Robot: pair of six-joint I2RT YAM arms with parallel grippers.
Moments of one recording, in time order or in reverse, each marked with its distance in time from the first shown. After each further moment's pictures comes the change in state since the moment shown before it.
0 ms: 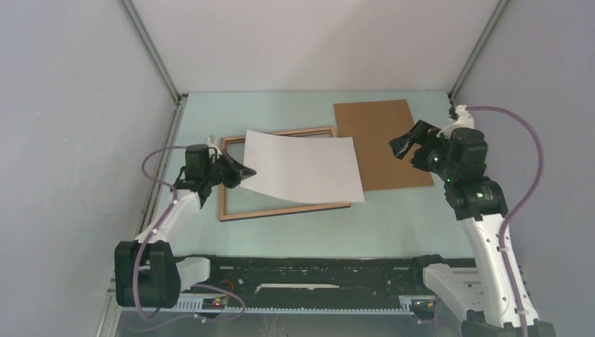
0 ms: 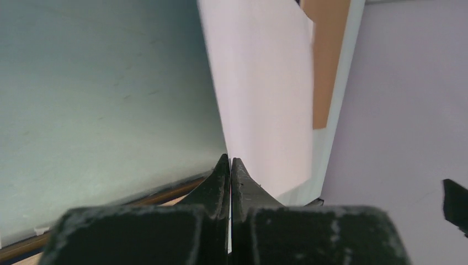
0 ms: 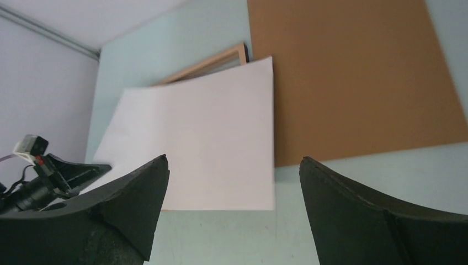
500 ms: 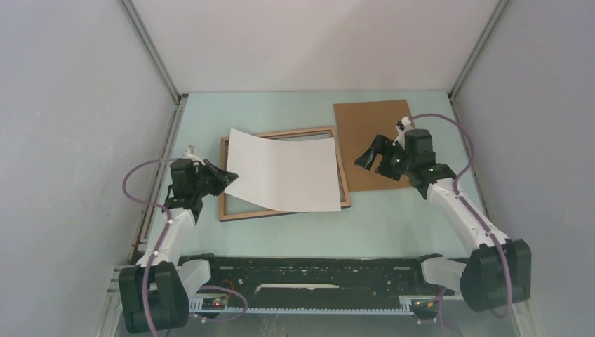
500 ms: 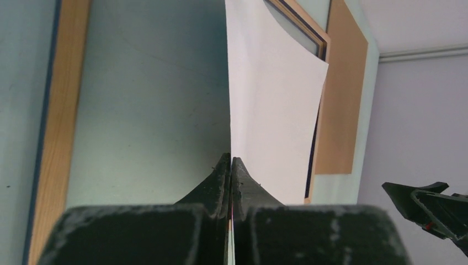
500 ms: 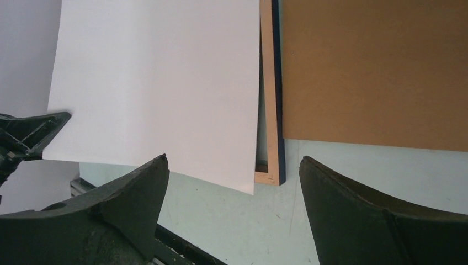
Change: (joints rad) left arm 0.179 -0.171 -0.185 0.087 -0.064 0.085; right arm 0.074 0.302 -0.305 0.303 -0.237 0.040
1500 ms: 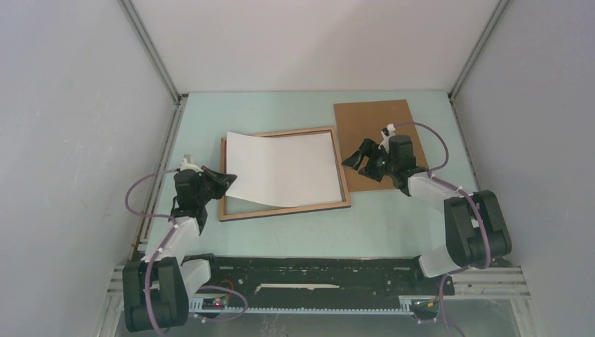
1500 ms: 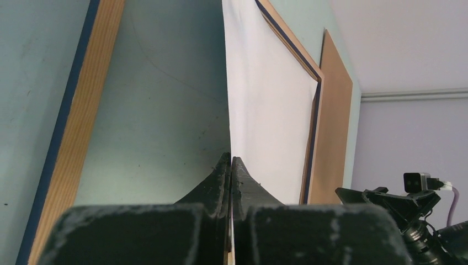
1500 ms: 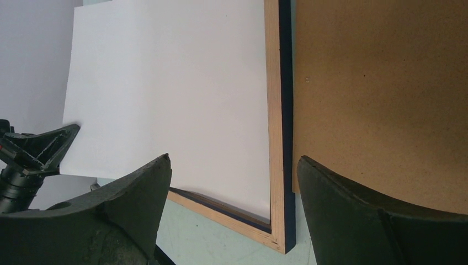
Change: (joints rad) left arm 0.006 0.000 -0.192 0.315 -0.086 -0.140; right arm 0.029 0.337 -0.133 0.499 -0.098 0.132
